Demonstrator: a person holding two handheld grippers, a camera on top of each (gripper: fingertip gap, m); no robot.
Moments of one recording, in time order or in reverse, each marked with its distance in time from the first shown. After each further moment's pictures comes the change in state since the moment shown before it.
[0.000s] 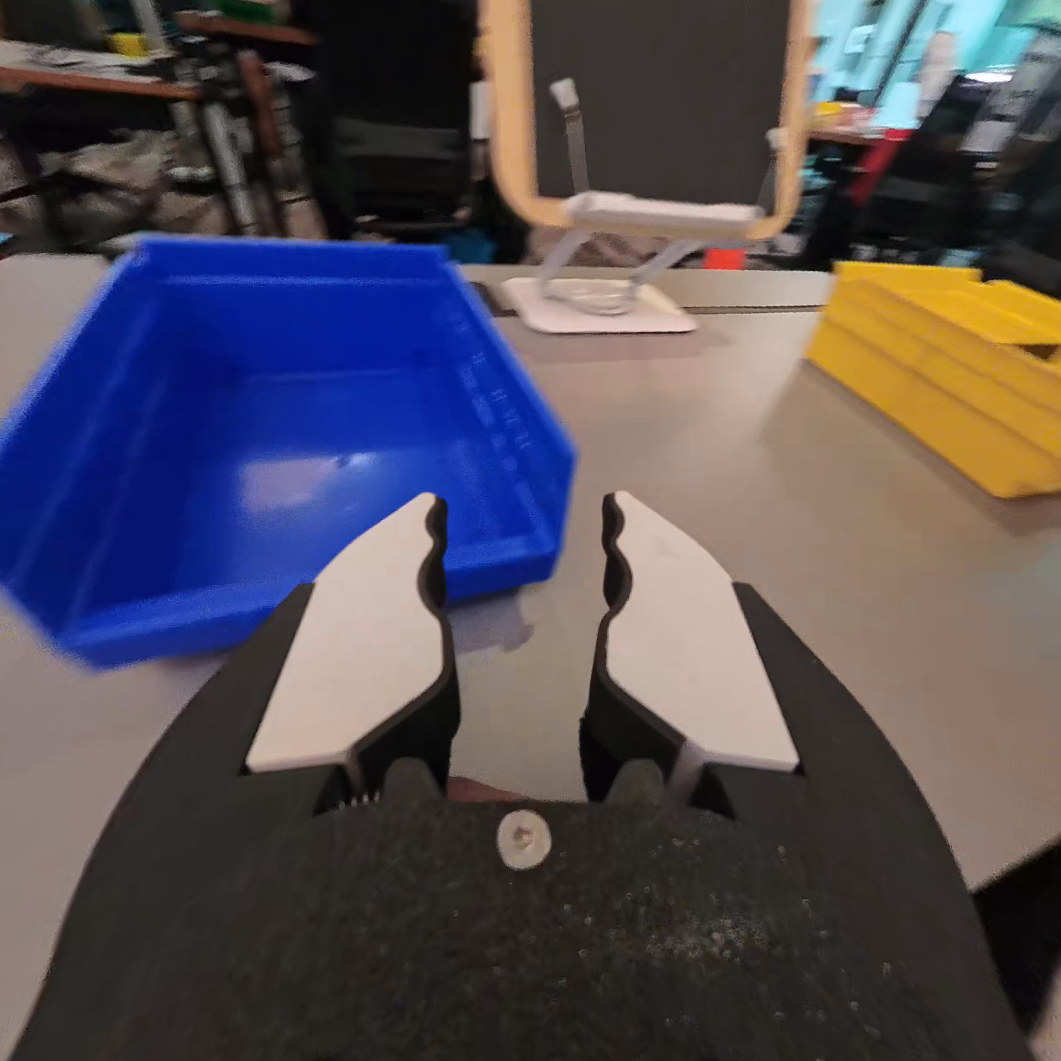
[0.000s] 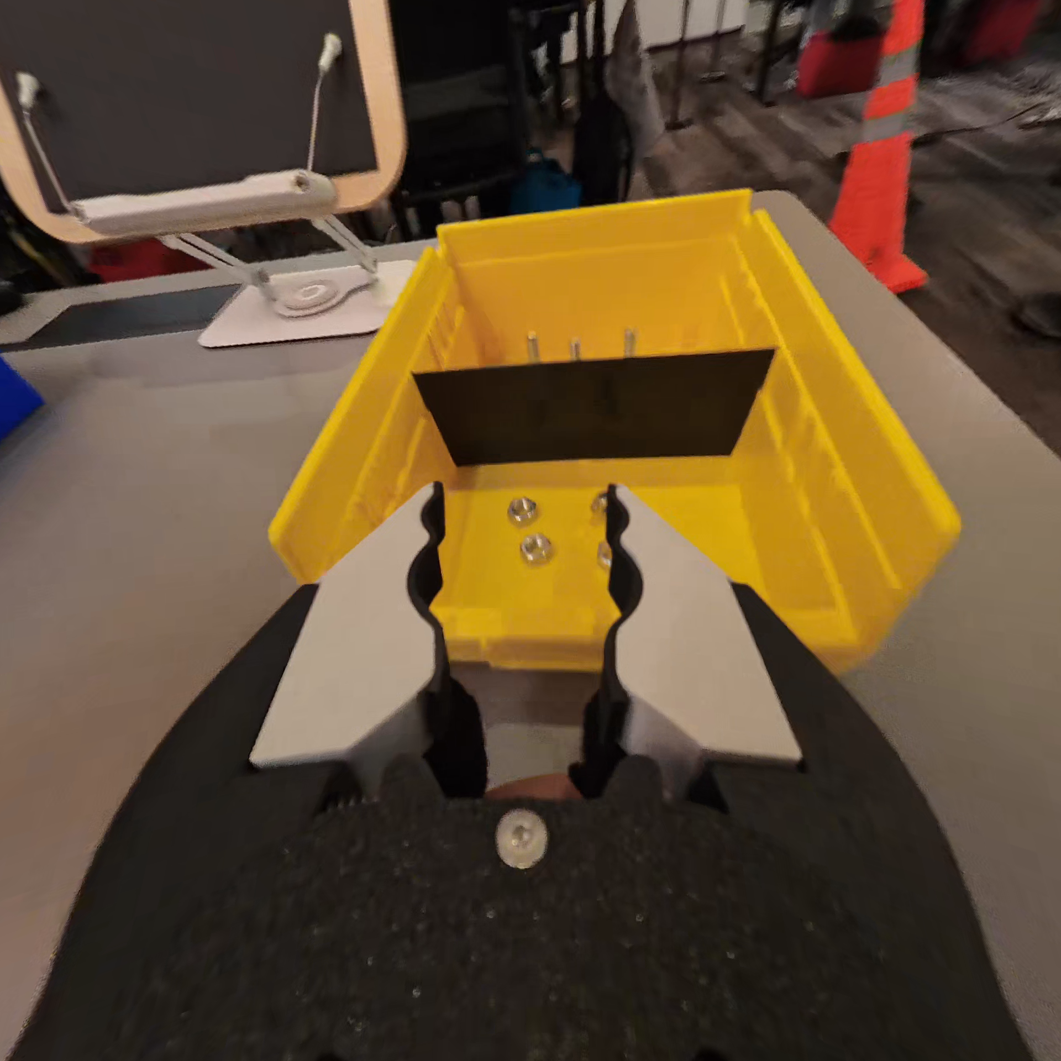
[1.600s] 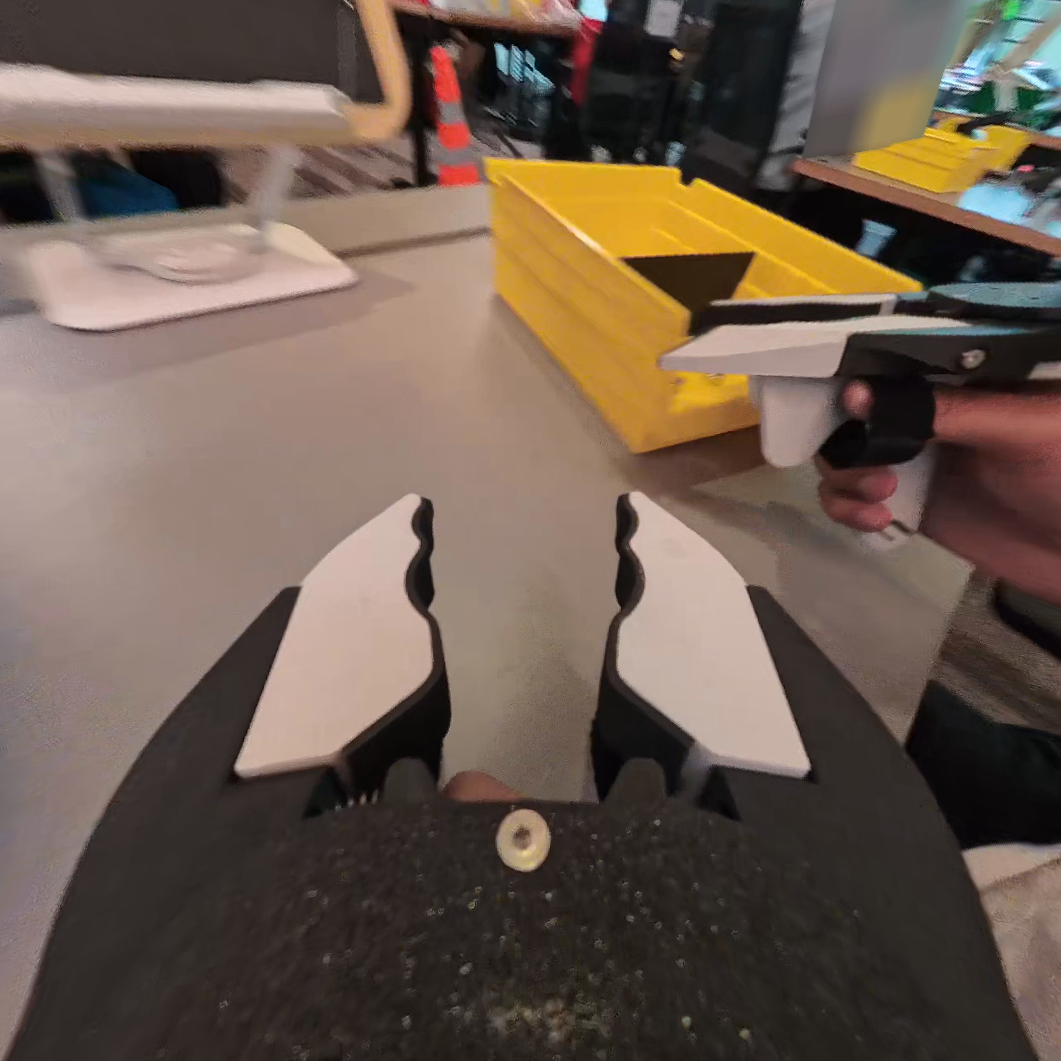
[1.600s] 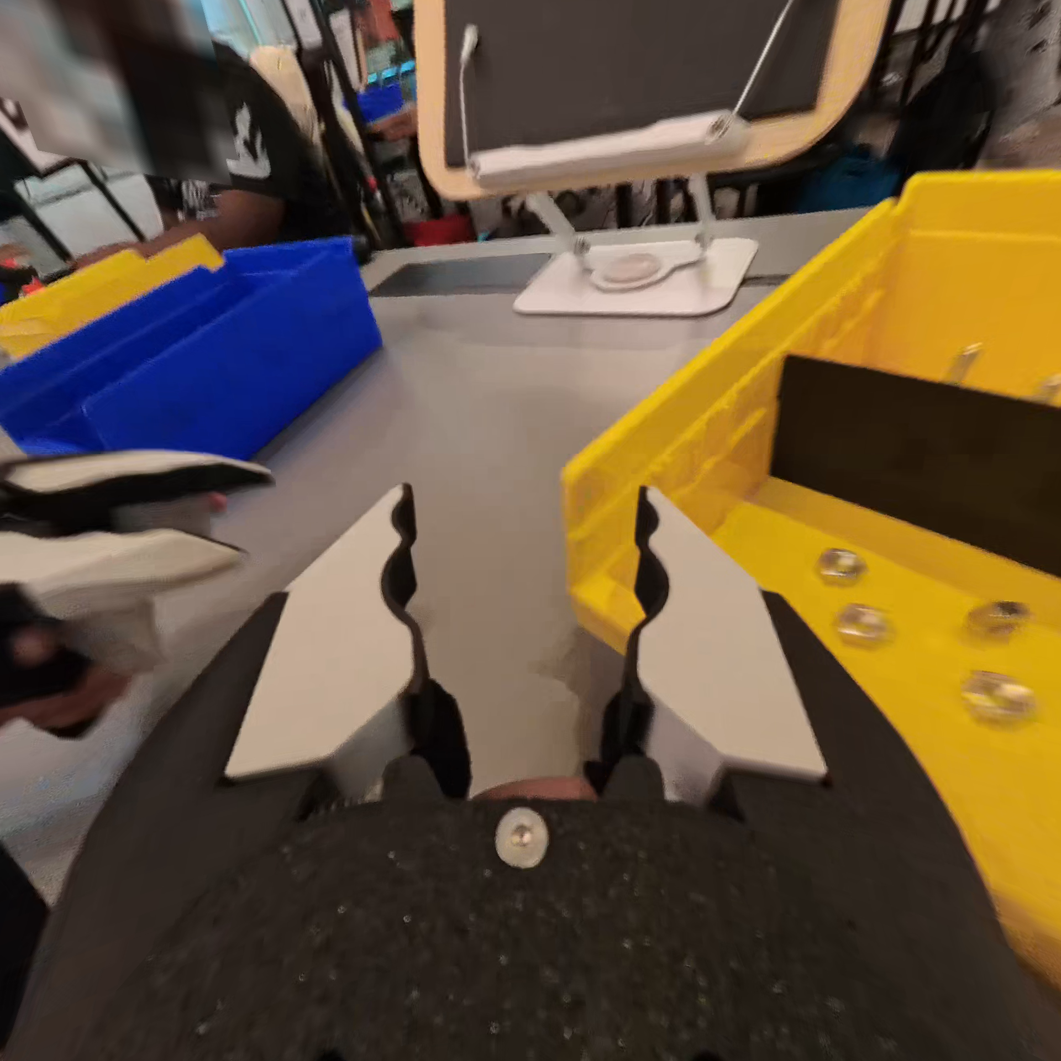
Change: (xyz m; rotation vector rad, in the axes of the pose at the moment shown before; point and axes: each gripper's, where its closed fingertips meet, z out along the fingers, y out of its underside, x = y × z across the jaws) left arm 0.244 0.033 0.100 -0.125 0.485 0.108; right arm -0.173 0.021 0.015 -0.008 -0.433 -0.041
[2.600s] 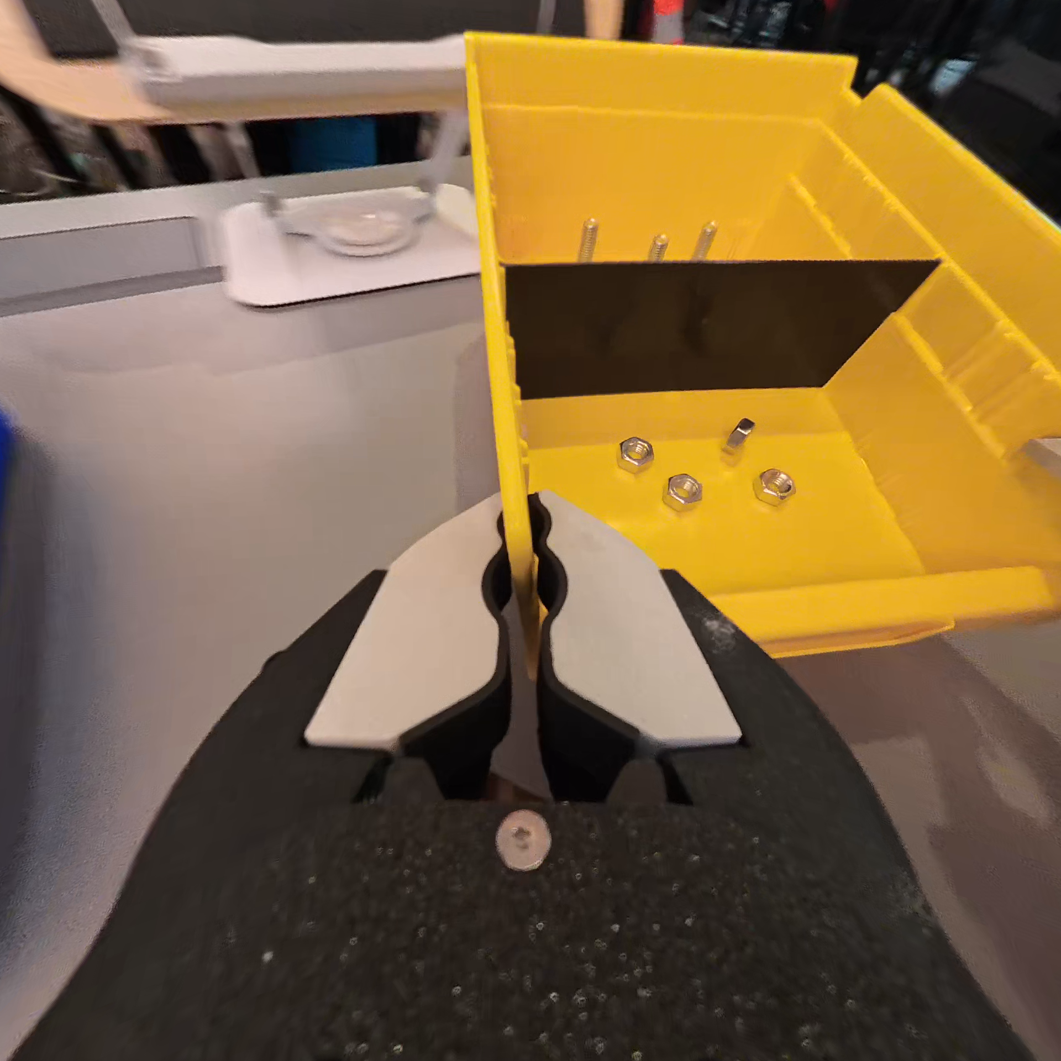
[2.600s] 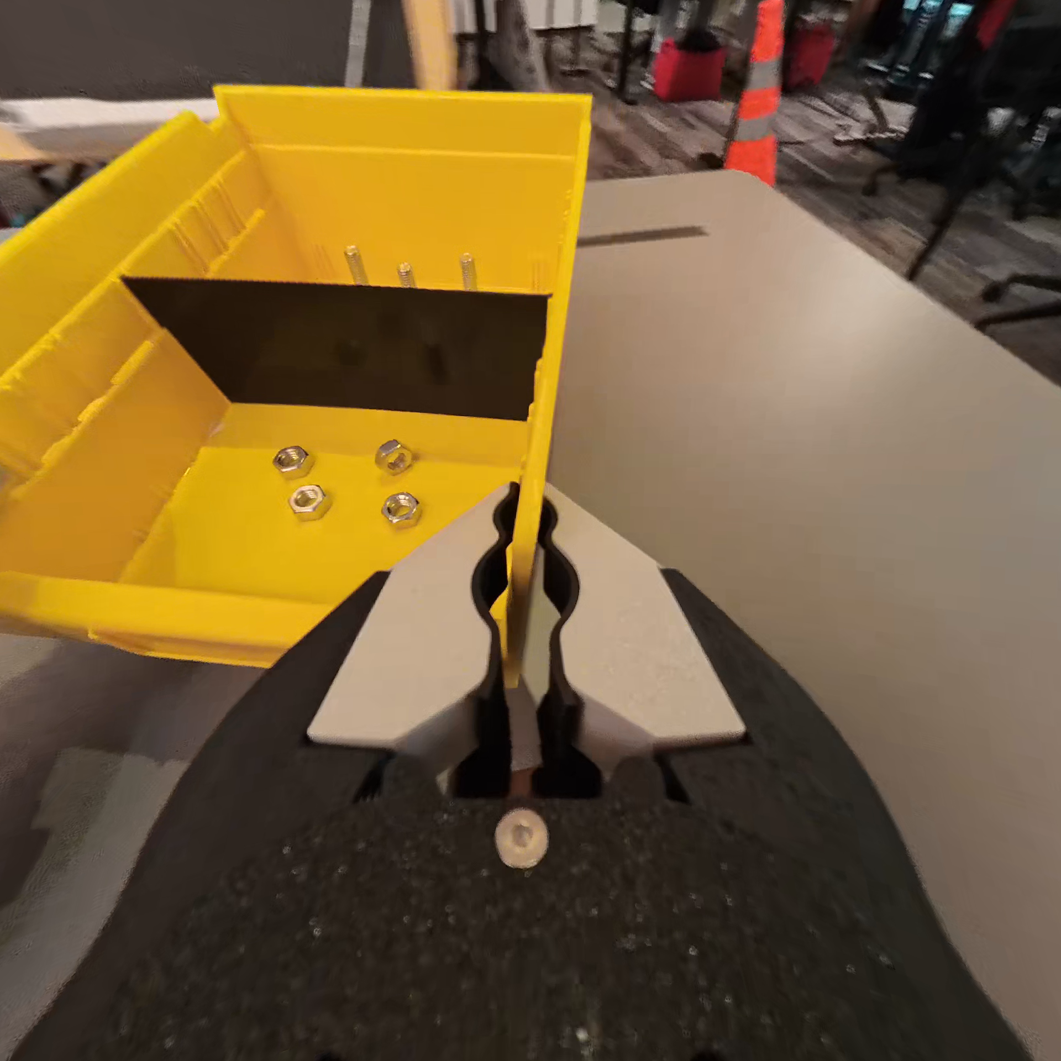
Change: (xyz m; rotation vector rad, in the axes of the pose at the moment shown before) left arm -0.069 -0.018 0.035 -0.071 -0.377 -0.041; right arm 0.053 0.007 -0.030 -0.029 0.666 0.009
